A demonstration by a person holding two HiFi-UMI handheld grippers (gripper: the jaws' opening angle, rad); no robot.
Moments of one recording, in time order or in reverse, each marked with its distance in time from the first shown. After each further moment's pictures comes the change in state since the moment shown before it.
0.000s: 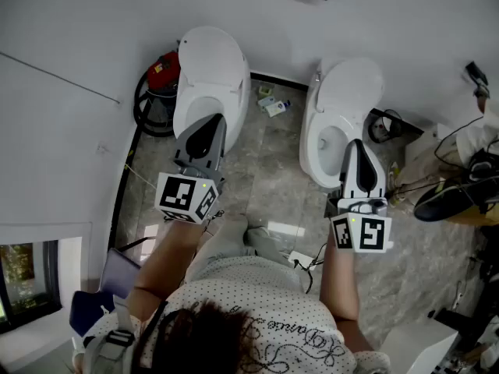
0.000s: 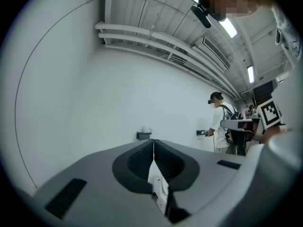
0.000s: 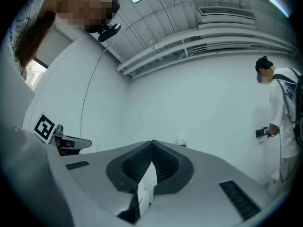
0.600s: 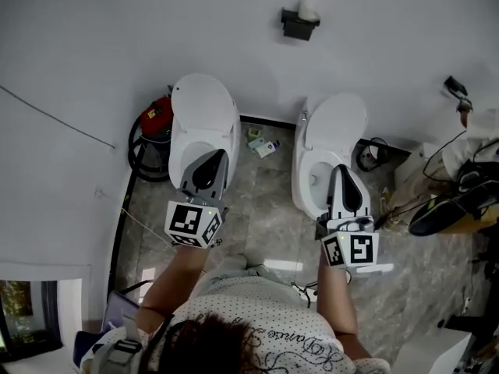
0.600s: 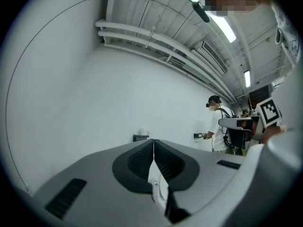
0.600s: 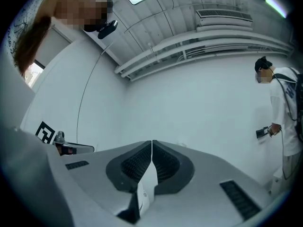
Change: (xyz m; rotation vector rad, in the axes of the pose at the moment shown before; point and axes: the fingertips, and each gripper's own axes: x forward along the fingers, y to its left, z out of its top) left arm 0.022 0.015 0.001 -0.025 -0.009 -0.048; right arm 0.026 0.012 0.009 0.027 -0.025 -0.019
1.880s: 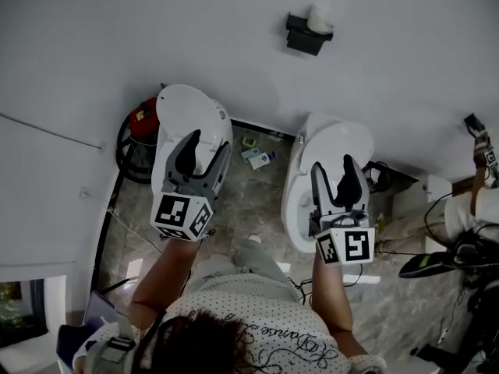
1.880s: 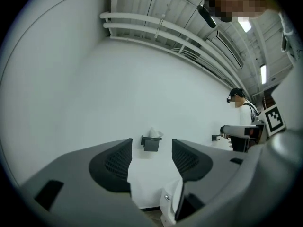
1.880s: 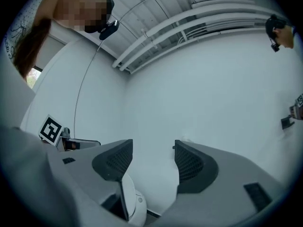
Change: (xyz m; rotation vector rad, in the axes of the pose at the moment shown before) left arm 0.196 0.058 -0.015 -0.031 0.003 0.122; right arm 0.187 -0.109 -0.057 0.029 0.048 0.147
